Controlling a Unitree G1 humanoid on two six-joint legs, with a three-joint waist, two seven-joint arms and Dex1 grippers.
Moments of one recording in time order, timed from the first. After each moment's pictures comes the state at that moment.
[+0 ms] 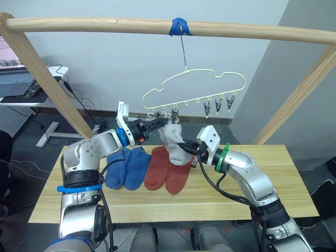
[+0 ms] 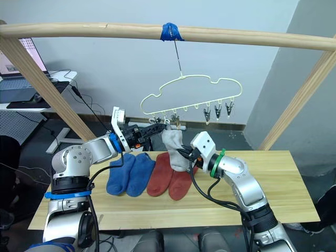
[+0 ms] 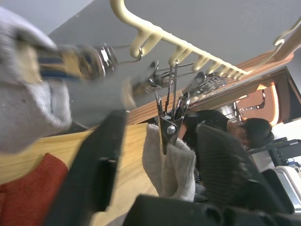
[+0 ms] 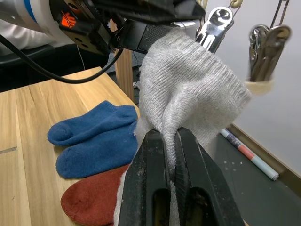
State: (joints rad) left arm -0.60 0.41 0.26 0.15 -0.82 1.08 -0.62; right arm -0.34 -0.25 0.26 -0.15 0.18 0.38 0.67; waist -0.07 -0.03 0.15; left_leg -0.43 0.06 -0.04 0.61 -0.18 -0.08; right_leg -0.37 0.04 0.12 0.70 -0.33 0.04
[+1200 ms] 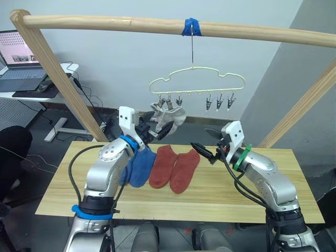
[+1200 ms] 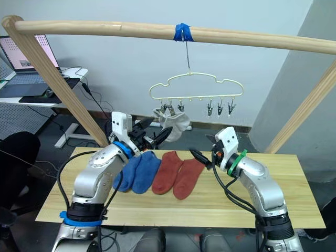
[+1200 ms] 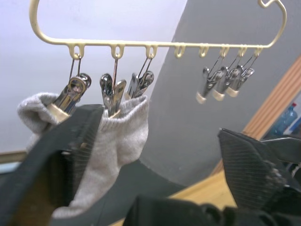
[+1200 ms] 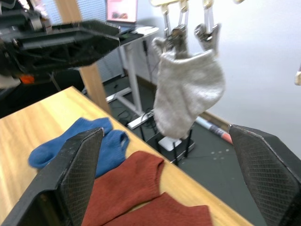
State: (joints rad) left arm -0.38 0.28 0.00 -0.04 -0.32 0.29 -0.49; right arm -0.24 -0.31 0.06 -0.30 0.33 0.53 0.57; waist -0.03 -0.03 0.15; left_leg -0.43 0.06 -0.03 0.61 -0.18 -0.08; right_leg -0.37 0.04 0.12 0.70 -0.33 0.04
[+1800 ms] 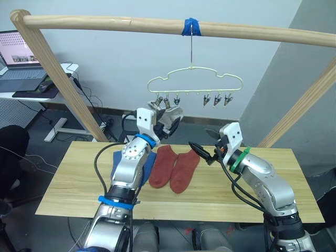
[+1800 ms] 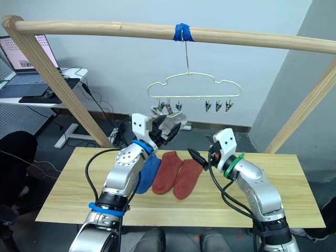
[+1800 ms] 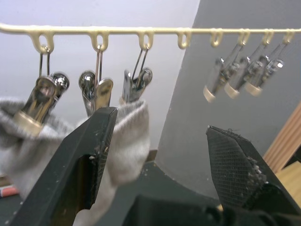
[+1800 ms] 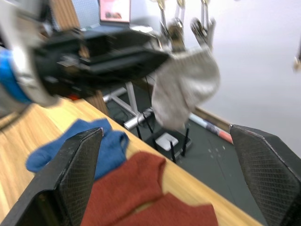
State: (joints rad) left arm -0.52 0.13 -0.05 0.30 -0.13 0.01 -0.38; right arm -0.23 -0.28 0.09 -0.35 0.32 0.56 0.52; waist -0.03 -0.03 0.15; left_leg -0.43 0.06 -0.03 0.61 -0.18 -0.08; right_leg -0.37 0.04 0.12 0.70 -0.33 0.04
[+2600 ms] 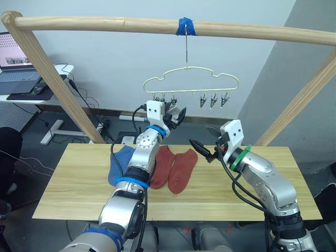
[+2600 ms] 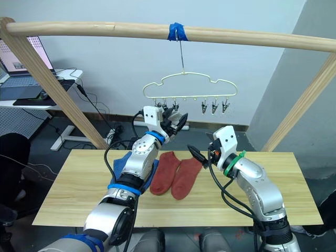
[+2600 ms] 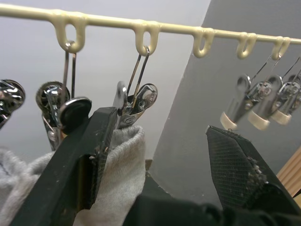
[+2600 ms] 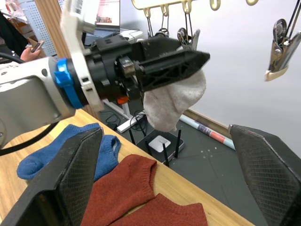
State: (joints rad) left arm -0.75 0.04 0.00 0.72 -0.12 -0.19 -0.34; right arm -0.23 -0.29 0.09 -0.37 0.33 0.58 0.47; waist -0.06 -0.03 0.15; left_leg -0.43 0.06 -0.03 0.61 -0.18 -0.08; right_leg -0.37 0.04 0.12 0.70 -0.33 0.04
